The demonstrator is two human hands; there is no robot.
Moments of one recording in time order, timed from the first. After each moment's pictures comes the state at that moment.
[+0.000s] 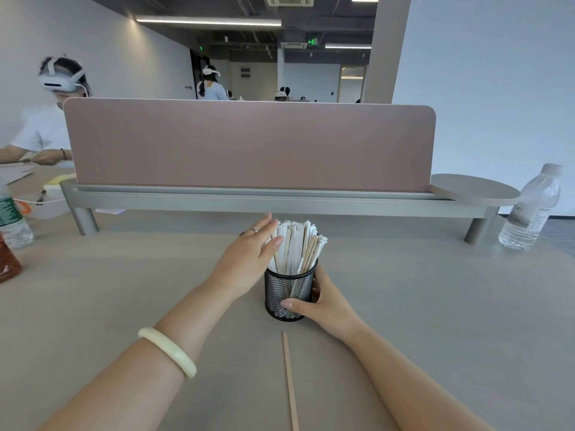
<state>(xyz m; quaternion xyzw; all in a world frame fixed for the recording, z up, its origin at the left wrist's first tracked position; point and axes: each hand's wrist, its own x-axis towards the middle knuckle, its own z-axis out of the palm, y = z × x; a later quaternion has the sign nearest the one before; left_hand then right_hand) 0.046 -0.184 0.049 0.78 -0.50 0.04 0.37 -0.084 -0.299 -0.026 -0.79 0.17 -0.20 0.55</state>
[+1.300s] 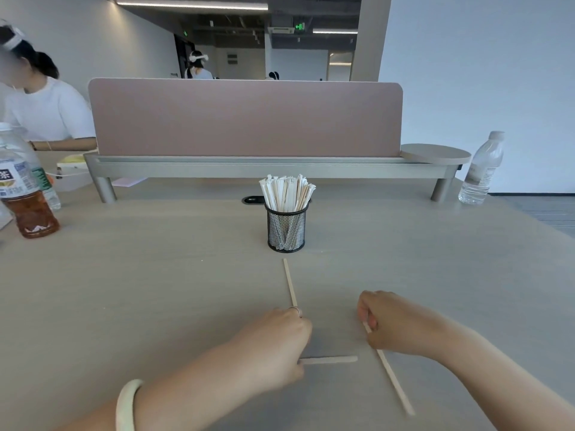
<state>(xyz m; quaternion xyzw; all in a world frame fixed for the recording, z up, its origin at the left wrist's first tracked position) -0.148 -0.040 0.020 0.79 -0.61 -0.07 -0.04 -0.273 -0.189 0.030 -0.94 0.29 0.08 0.15</state>
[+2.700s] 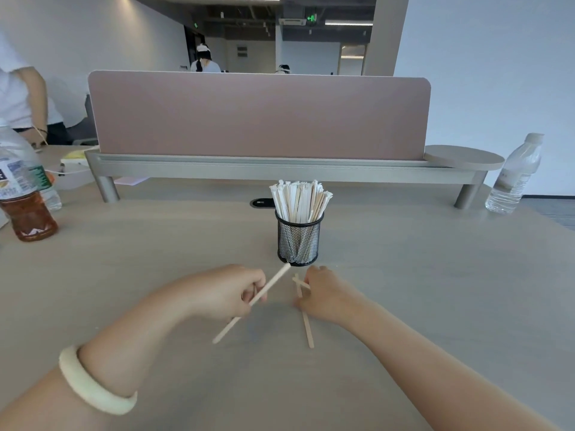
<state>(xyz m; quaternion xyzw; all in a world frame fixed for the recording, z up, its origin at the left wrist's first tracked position) -0.023 -0.054 0.053 0.81 -0.54 -0.21 0.10 -0.134 -0.201 0.007 -0.93 0.30 0.01 0.22</state>
